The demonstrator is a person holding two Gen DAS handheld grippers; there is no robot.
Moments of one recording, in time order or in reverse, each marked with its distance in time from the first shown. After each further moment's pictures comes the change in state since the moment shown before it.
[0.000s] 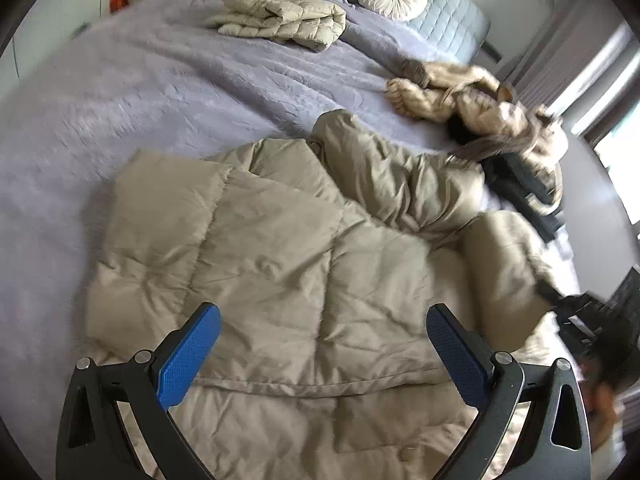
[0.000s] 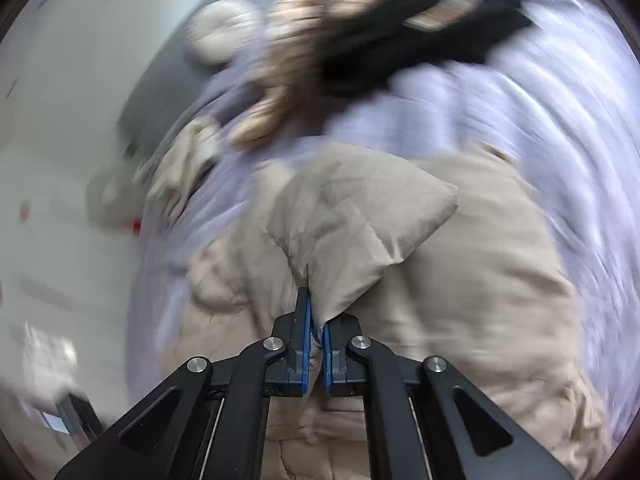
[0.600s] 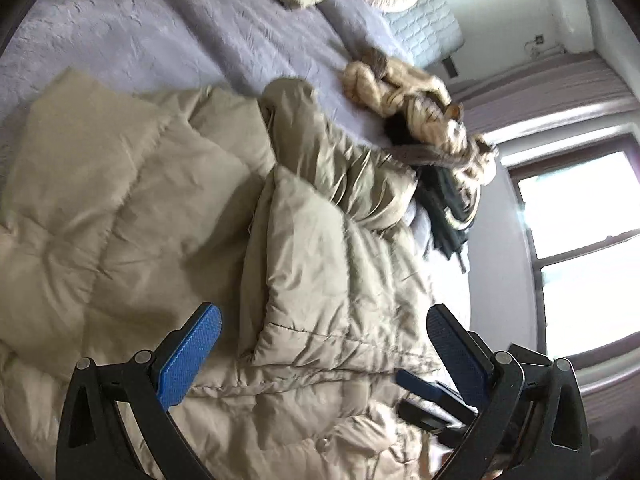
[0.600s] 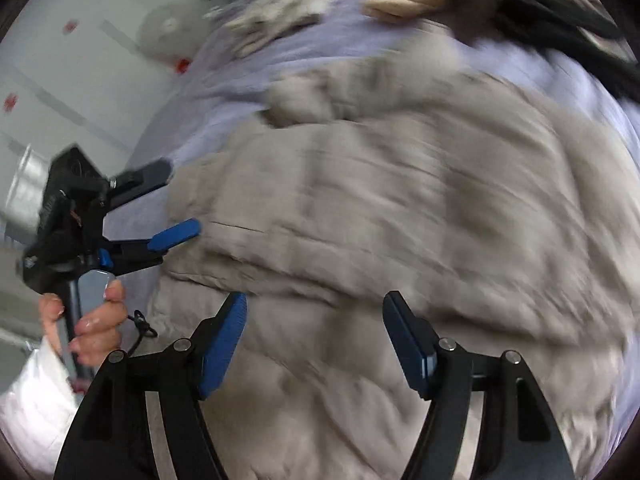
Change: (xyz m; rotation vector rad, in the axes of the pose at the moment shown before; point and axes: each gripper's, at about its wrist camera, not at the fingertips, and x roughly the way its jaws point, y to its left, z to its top) left arm 0.037 0.017 0.016 -0.163 0.163 -0.375; right arm 0.016 0.041 -0.077 -0.331 0.354 0.004
